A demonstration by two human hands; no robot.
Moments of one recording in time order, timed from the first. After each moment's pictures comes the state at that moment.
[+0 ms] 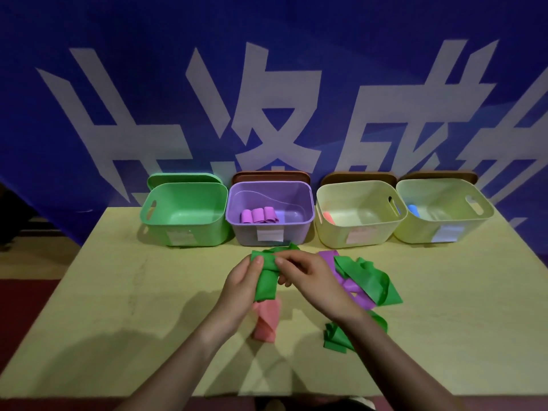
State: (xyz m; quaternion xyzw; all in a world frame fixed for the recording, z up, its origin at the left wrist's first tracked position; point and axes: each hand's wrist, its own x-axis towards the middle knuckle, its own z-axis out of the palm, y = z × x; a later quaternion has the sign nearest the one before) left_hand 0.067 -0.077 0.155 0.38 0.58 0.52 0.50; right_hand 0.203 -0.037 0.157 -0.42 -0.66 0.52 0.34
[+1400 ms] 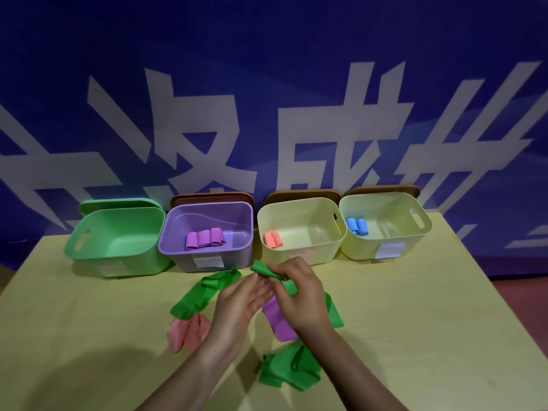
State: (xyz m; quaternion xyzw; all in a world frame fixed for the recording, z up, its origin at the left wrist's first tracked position) left_hand 0.210 -0.010 0.153 0.20 0.52 0.57 0.60; right_hand 0.328 0.018 0.125 -0.47 -0.68 0.29 0.48
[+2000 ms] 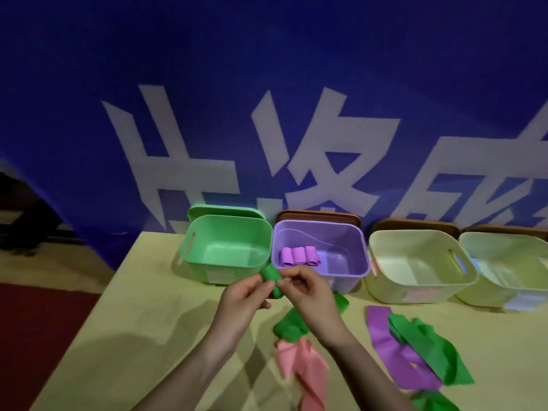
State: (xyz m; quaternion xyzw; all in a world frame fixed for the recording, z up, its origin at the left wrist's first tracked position) left_hand -0.057 -0.015 0.160 0.39 0.58 0.52 0.49; right_hand 0.073 0.030 0.150 -0.45 -0.58 0.54 0.41
